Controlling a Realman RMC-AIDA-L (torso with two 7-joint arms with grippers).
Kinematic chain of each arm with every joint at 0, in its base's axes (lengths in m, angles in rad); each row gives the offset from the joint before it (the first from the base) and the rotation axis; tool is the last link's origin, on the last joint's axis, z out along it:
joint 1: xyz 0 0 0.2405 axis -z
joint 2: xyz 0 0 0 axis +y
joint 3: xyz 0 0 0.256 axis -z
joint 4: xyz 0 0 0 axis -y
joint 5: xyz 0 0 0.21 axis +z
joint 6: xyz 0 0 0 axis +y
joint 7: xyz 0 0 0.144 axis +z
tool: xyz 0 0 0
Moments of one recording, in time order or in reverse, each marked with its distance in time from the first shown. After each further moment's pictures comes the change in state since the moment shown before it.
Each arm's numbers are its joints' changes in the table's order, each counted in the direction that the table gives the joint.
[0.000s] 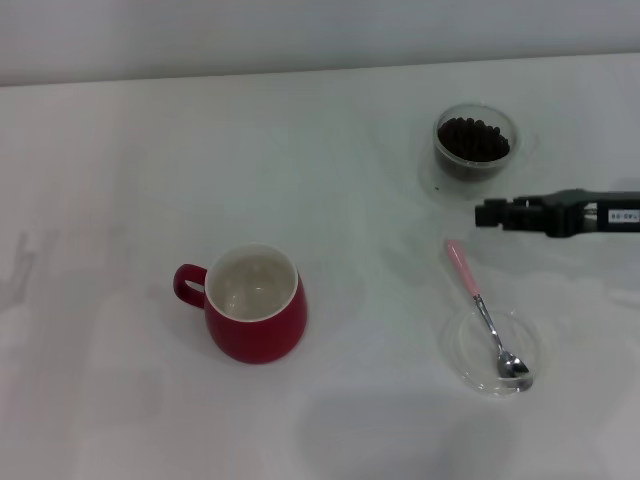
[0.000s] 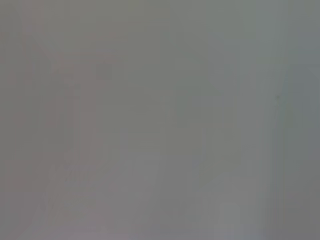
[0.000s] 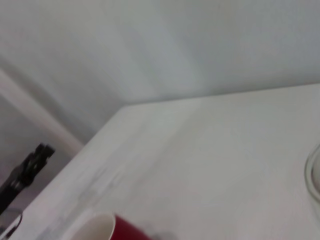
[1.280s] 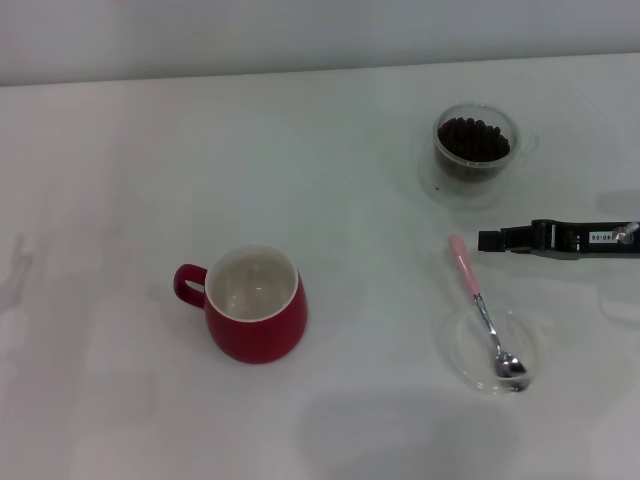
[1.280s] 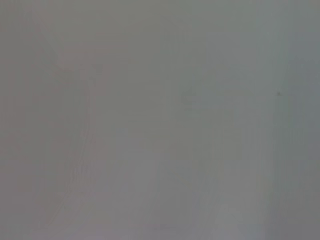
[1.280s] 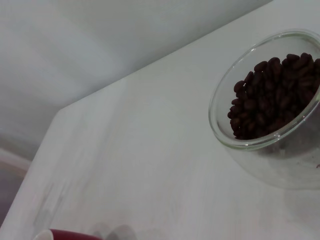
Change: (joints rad) left arm -0.006 0.001 0.000 0.002 0.002 -0.001 0.000; right arm -0.037 0.012 0.124 -0.145 0.094 0.160 0.222
